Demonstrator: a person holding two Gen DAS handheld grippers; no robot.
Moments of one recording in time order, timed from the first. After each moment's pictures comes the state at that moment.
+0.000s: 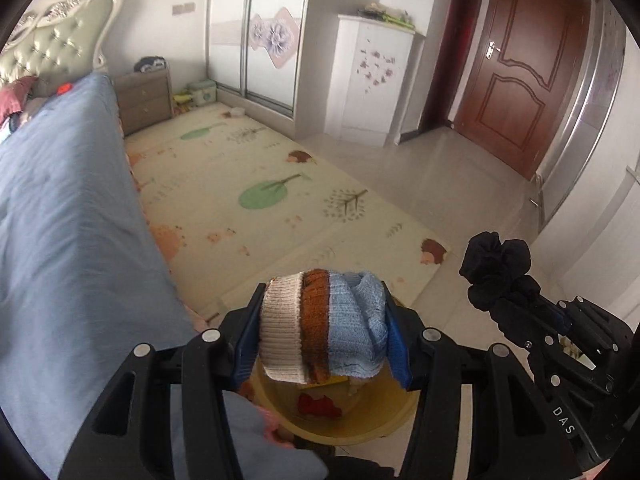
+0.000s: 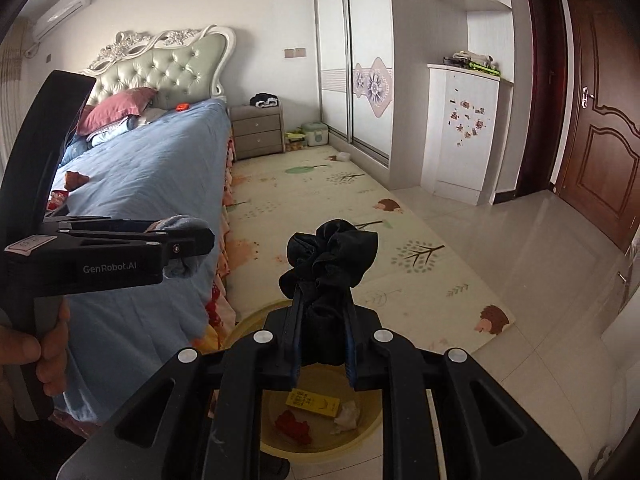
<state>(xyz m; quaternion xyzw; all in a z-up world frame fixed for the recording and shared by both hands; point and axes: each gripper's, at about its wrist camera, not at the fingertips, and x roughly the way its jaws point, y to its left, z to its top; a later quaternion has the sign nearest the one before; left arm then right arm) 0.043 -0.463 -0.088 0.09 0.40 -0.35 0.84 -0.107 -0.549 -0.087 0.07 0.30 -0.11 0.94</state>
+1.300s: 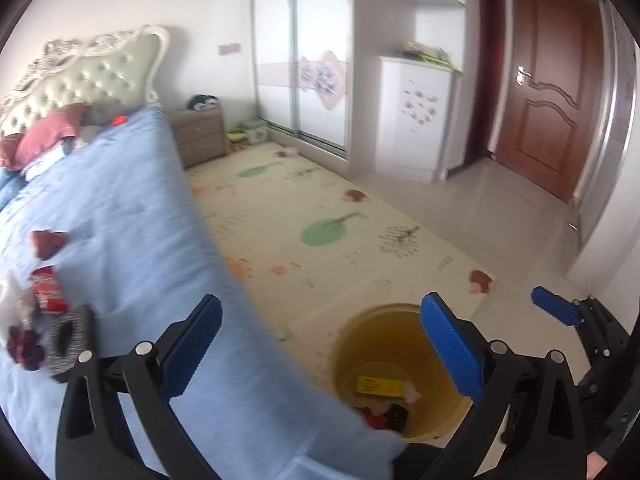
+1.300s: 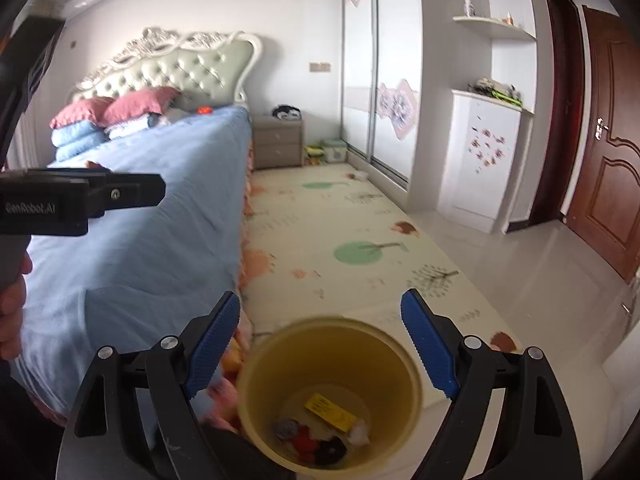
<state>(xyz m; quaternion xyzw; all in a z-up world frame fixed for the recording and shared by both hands) 0.023 -0.366 -0.036 0.10 0.31 -0.27 0.91 -0.093 -0.496 -0.083 0.03 0.26 -0.08 0.96</state>
